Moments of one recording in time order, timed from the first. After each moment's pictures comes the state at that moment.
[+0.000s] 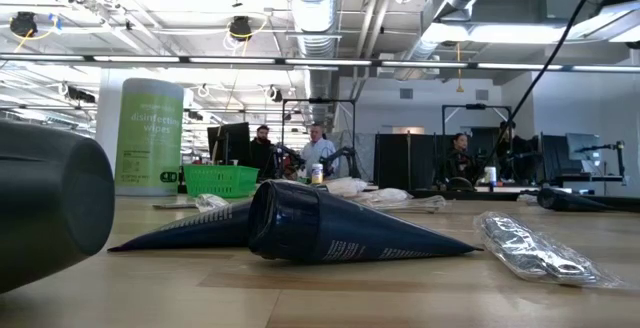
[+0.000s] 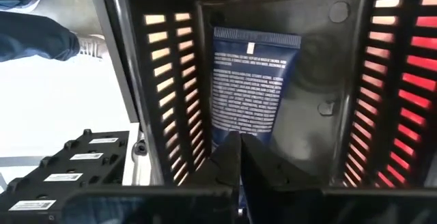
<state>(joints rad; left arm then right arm) -0.75 1.43 0.99 0.08 -0.68 -1.03 1.09 1.80 1.19 -0.85 -0.08 1.20</state>
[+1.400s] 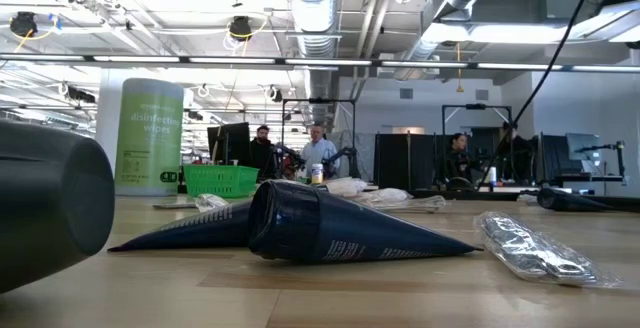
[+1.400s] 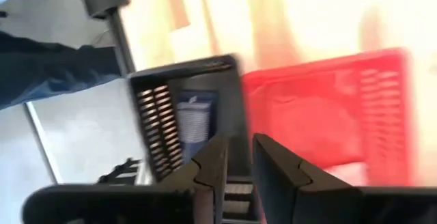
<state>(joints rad) -0.74 1.43 0.99 0.08 -0.68 -1.03 0.88 1.34 1.07 -1.00 0.00 1.13</state>
